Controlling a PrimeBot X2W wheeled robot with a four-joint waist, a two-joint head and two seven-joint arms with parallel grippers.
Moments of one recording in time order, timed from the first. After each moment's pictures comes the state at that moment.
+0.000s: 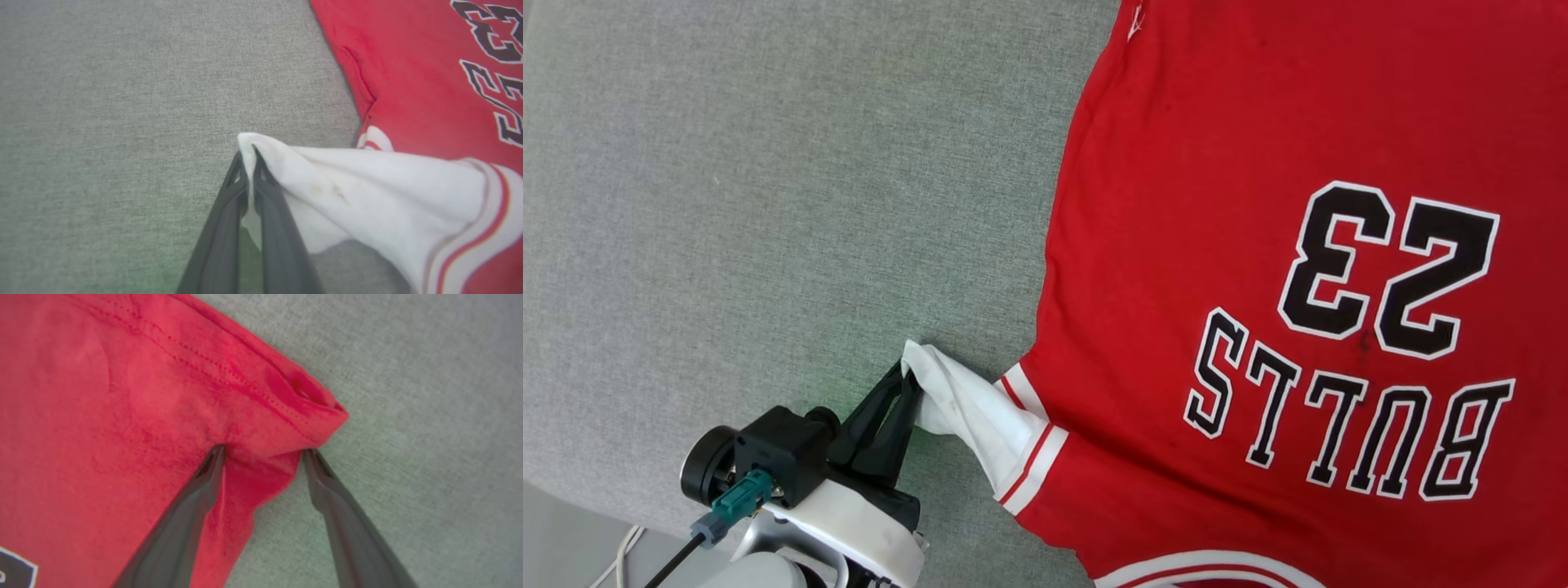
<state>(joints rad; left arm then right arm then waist) -0.32 0.73 -0.82 -0.23 -0.79 0.37 -0.26 -1.15 -0.72 0.40 0.40 0.63 0.13 1.26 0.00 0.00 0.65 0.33</state>
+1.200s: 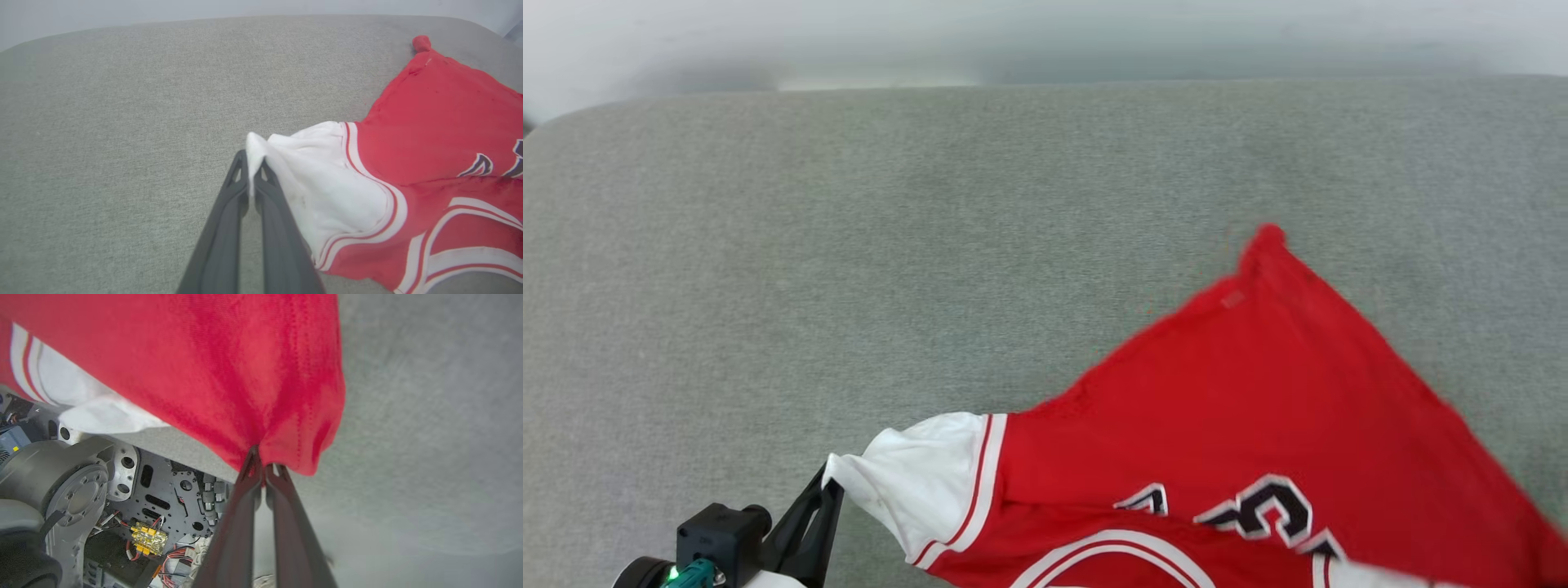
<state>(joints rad) -0.06 0.84 -0.77 -0.27 -0.86 0.48 -0.26 -0.09 -1.09 0.49 0.02 1.01 0.13 0.74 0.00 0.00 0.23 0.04</state>
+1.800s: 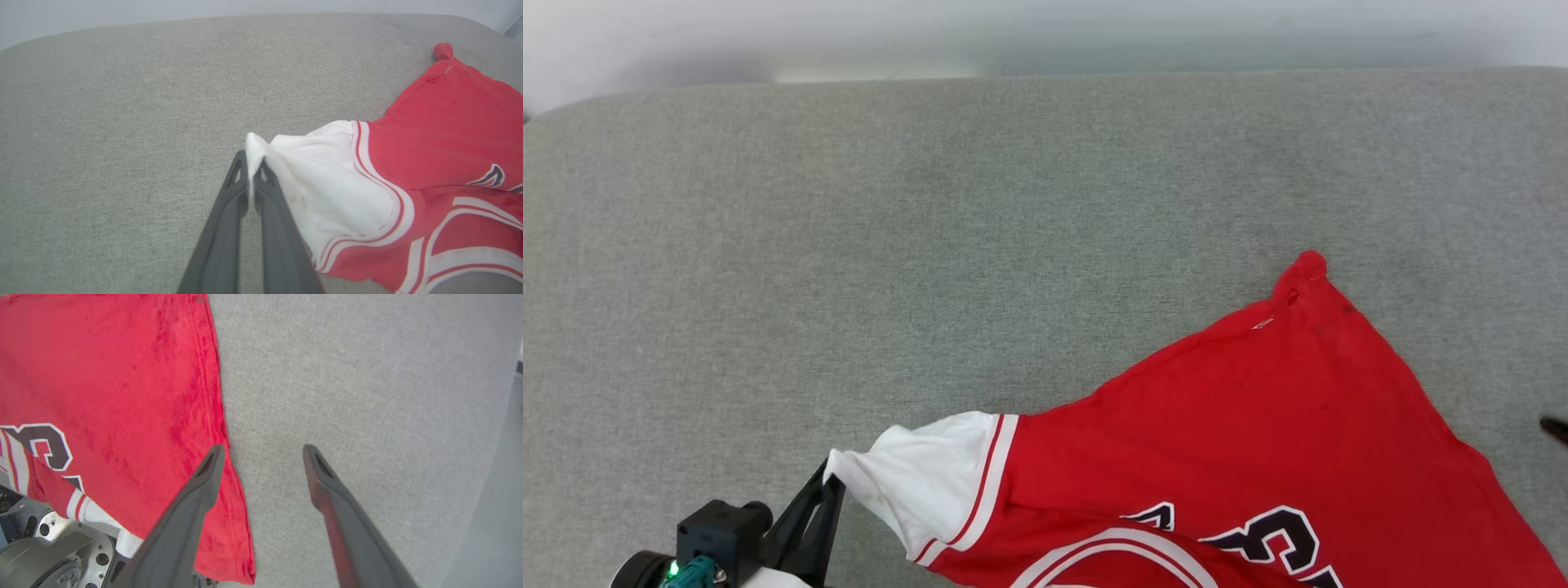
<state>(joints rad) -0.06 0.84 -0.77 -0.28 -0.86 0.48 -0.25 -0.06 -1.01 0.14 -0.12 0.90 0.13 0.72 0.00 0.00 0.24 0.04</state>
